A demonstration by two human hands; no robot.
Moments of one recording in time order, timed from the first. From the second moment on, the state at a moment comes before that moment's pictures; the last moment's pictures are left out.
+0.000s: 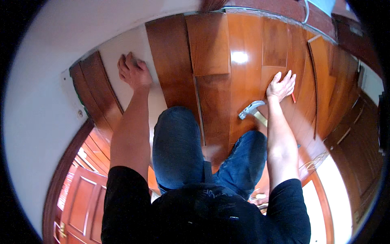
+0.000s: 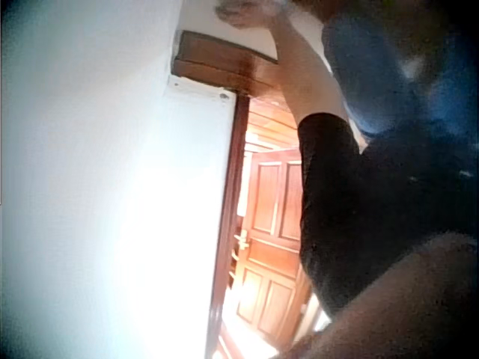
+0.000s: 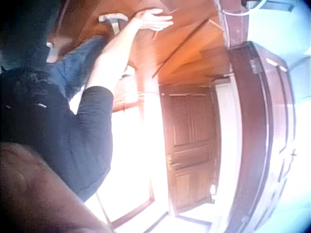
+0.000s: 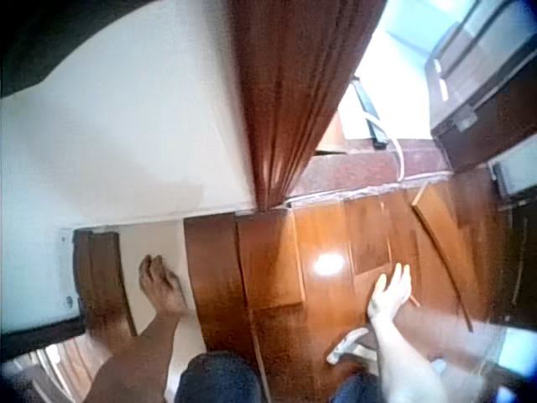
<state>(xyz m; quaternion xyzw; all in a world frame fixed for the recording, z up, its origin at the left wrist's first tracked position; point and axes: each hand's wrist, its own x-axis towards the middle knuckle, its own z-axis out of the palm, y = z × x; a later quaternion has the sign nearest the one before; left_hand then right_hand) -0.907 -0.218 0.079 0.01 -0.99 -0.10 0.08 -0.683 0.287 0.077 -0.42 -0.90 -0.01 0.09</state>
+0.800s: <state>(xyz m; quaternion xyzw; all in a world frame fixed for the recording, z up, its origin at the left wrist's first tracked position) -0.904 -0.219 0.065 0.03 -0.99 -0.10 0.14 -0.683 0.280 0.079 -0.42 -0.90 -0.02 0.09</state>
